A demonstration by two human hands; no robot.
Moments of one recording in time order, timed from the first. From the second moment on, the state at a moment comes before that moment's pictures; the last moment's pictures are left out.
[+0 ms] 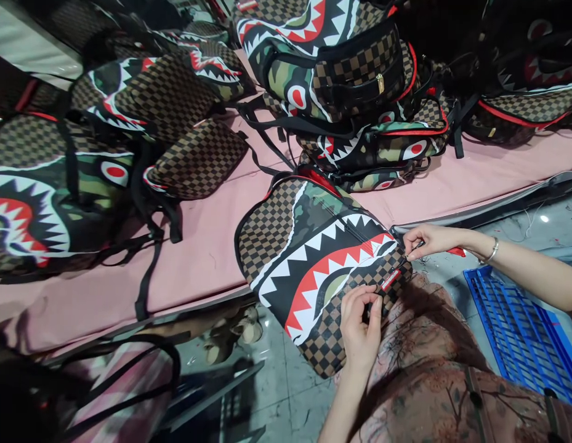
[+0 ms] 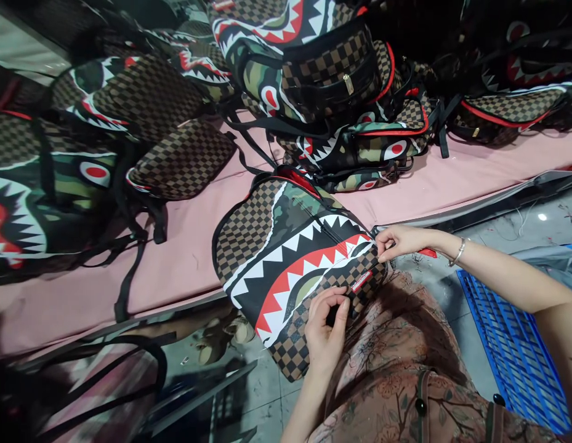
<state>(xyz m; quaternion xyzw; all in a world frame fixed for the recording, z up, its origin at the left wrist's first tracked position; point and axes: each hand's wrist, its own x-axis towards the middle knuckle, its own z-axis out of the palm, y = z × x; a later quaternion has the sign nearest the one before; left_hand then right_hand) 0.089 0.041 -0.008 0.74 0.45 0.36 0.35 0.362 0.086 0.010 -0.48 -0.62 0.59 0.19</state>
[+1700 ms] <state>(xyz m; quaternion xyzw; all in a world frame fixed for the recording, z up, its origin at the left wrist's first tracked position) 0.078 0.038 -0.008 0.65 0.48 0.45 0.39 0.327 0.092 0.017 -0.45 -0.60 0.64 0.17</state>
